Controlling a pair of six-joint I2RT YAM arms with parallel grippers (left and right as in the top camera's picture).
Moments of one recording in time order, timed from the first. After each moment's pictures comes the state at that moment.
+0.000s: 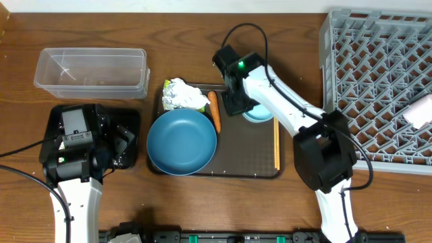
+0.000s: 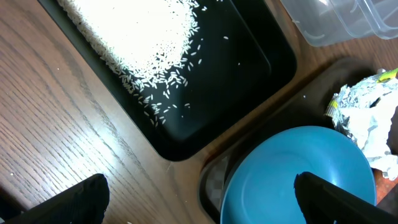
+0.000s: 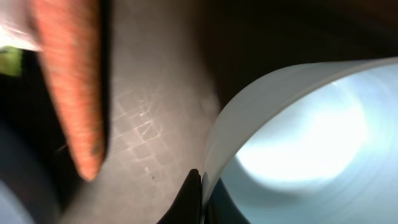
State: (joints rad) left arm 0.19 1.04 0.95 -1.06 -0.08 -0.72; right arm 0.59 2.21 1.88 -1.16 0.05 0.30
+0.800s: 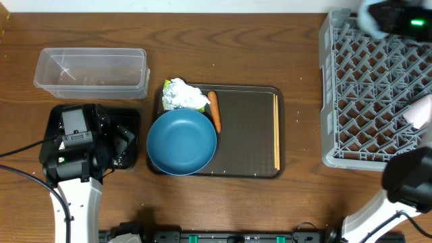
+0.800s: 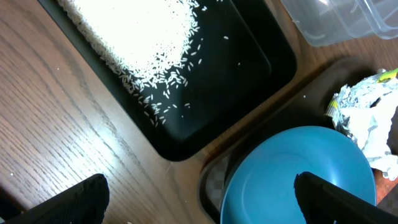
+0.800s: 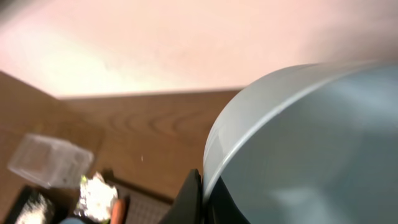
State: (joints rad) left arm 0.19 1.04 0.95 -1.06 -0.08 -0.72; right arm -0.39 1.95 2.06 -0.82 -0.83 0.03
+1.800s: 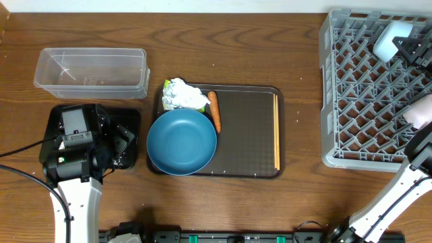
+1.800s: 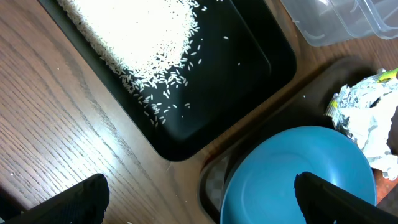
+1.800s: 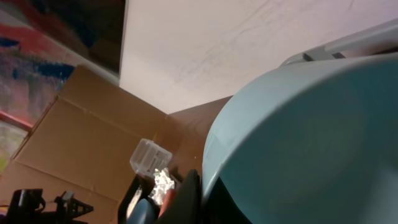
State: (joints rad) left arm 0.19 1.04 0.95 -1.06 -0.08 -0.72; right arm -0.64 2.42 2.06 -0.59 -1.51 0.03
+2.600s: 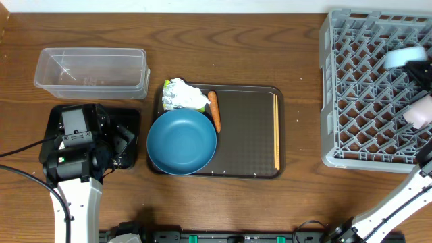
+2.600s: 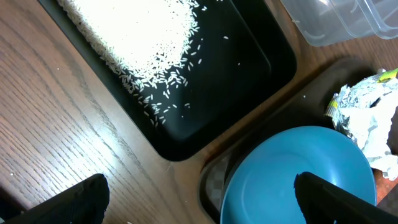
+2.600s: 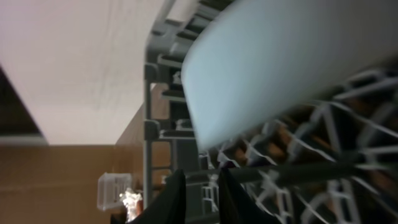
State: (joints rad) left arm 0.19 1.04 0.95 -1.06 -0.08 -0.72; right arm -0.77 2.41 2.07 -0.92 -1.12 0.04
